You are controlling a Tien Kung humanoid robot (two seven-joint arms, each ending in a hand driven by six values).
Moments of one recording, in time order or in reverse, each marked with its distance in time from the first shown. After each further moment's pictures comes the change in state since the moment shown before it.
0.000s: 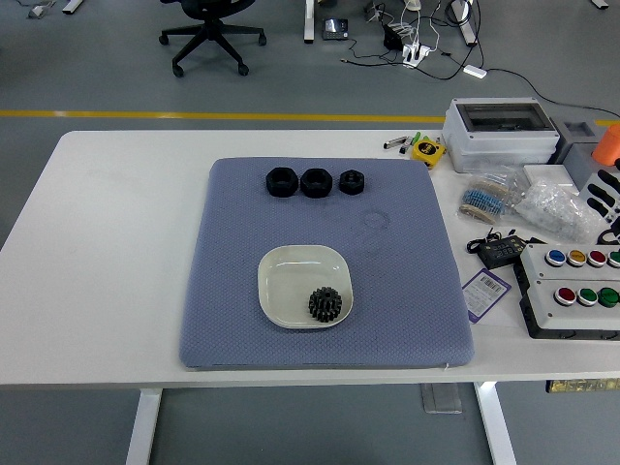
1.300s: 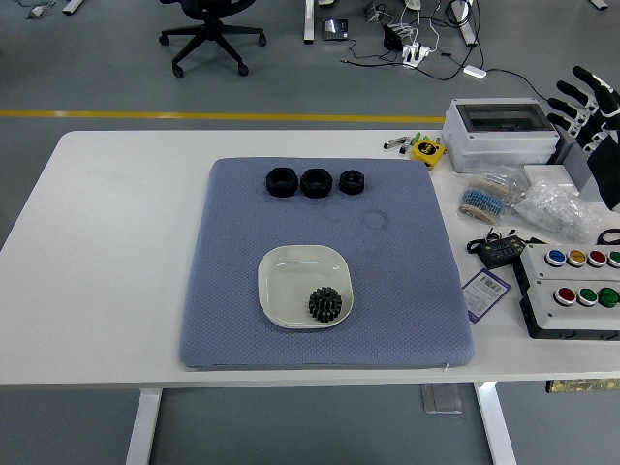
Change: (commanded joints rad) left arm -0.017 -0.020 -0.008 0.006 -0.055 0.019 0.002; right arm 0.344 -0.156 -0.241 -0.092 0.184 -0.012 0.042
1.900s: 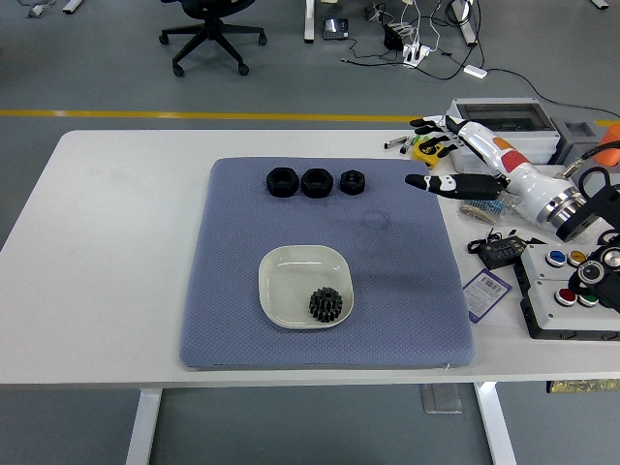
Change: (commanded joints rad) left arm -0.001 0.015 0.018 -0.002 -0.043 0.005 0.001; right arm 0.383 0.086 -0.379 -0.247 -0.643 -0.018 -0.045
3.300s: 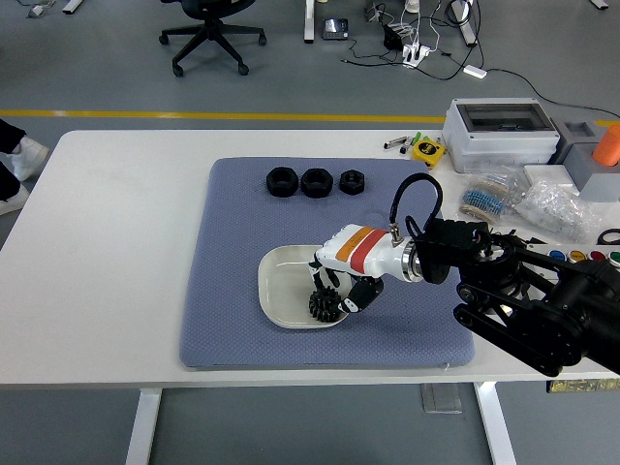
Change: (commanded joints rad) left arm 0.003 0.009 -0.014 -0.003 0.016 -0.003 0.010; right arm 0.251 0.313 -0.409 -0.177 -0.793 0.324 -0.077
